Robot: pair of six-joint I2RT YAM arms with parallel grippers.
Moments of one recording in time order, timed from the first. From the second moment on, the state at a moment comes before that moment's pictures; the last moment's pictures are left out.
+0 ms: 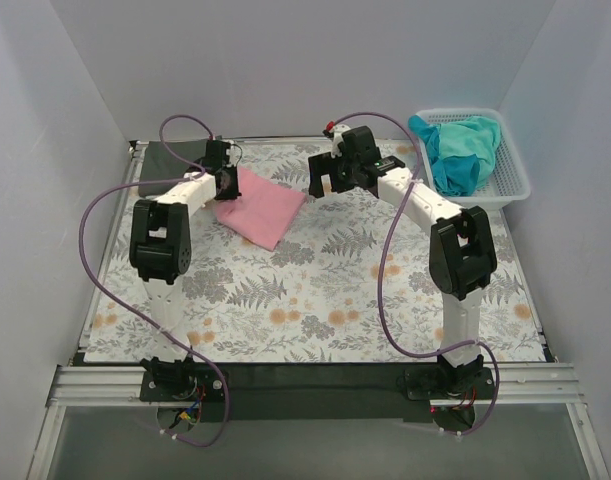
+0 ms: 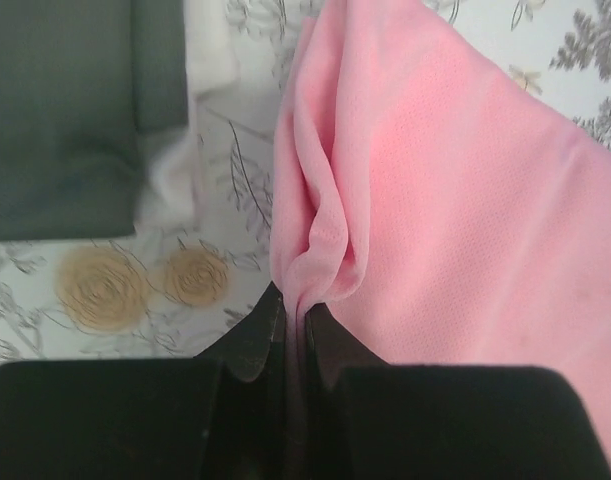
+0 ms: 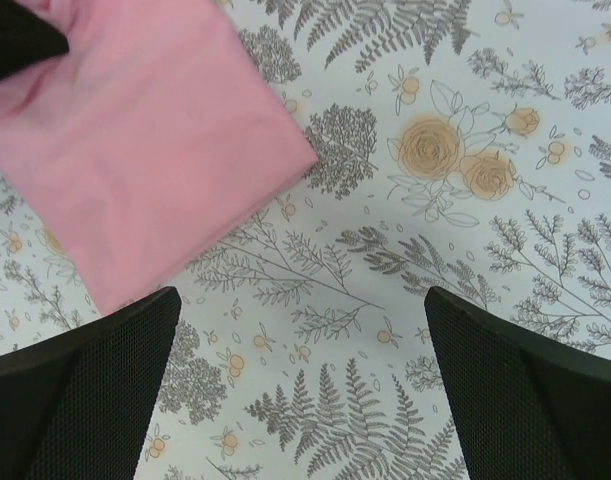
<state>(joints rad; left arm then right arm) -0.16 2.13 1.57 -0.33 -0.07 -0.19 0.49 2.02 1.71 -0.37 -0.20 0.14</state>
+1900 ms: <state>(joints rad) -0.04 2.29 2.13 -0.33 -0.21 0.01 0.49 2.01 1.66 -0.41 -0.28 0.07</state>
